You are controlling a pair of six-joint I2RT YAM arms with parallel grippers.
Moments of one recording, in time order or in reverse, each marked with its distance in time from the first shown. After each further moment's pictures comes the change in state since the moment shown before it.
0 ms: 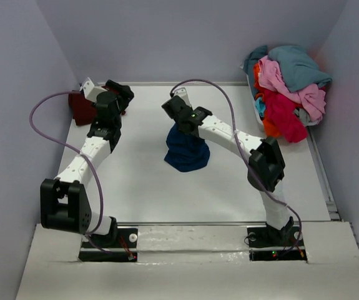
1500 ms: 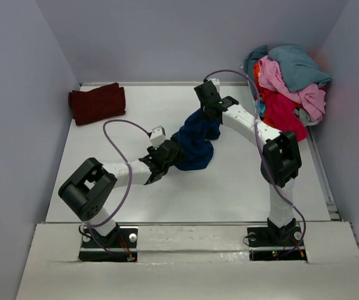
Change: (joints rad) left arm -0.578 0.207 -0.319 0.001 -0.125 -0.087; right arm -0.253 -0.053 -0.131 0.114 -0.173 0.101
